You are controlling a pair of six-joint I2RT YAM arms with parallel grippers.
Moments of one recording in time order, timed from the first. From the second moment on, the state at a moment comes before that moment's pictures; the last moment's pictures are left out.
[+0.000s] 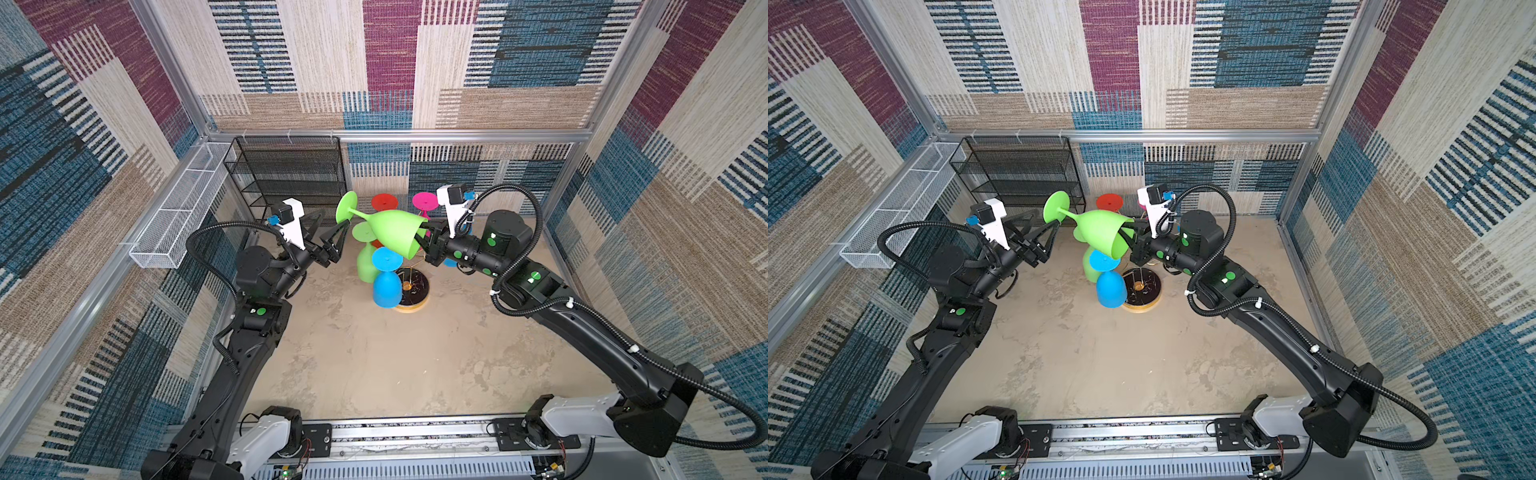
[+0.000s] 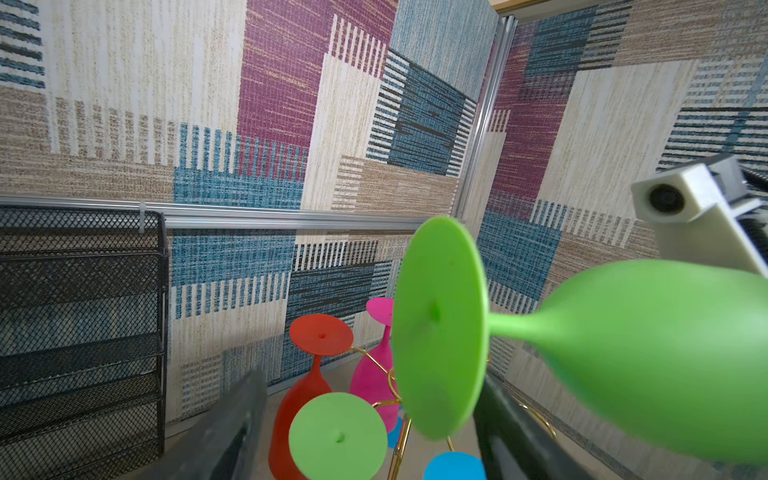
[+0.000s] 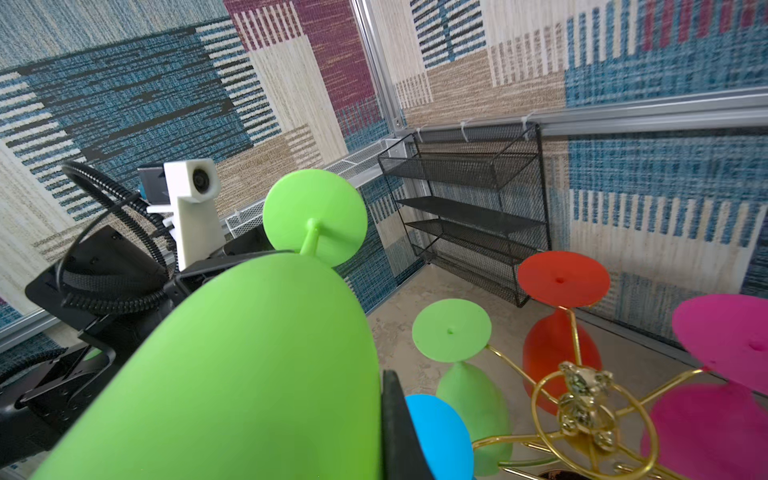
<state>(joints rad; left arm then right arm) -0.16 1.03 0.96 0.34 0.45 -0.29 0.66 1.30 1.42 -0.10 -0.27 0.30</state>
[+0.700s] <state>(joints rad) -0.08 0.95 0.82 0.31 0.11 -0.17 0.11 1.20 1.49 -0.53 0.06 0.24</state>
